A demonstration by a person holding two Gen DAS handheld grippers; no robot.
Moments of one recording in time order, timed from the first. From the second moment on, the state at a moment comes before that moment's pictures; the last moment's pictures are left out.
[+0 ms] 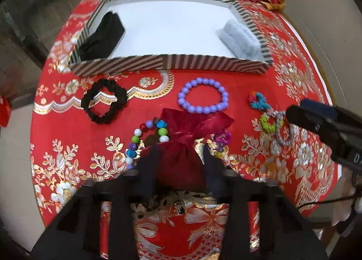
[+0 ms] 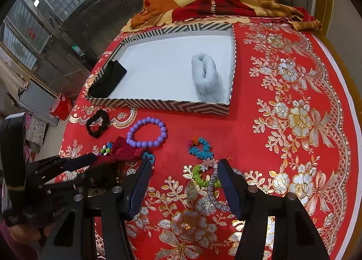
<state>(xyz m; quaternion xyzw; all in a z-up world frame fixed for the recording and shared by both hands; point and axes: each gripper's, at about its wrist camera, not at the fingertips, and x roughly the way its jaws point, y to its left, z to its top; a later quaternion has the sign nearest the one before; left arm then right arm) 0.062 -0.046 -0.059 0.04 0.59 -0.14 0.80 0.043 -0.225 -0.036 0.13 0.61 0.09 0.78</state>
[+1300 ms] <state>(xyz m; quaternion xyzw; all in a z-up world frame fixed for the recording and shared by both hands) 0.080 -0.029 -0.041 0.04 0.60 -0.24 0.76 0.097 -0.200 -0.103 0.03 0.63 0.10 0.77</state>
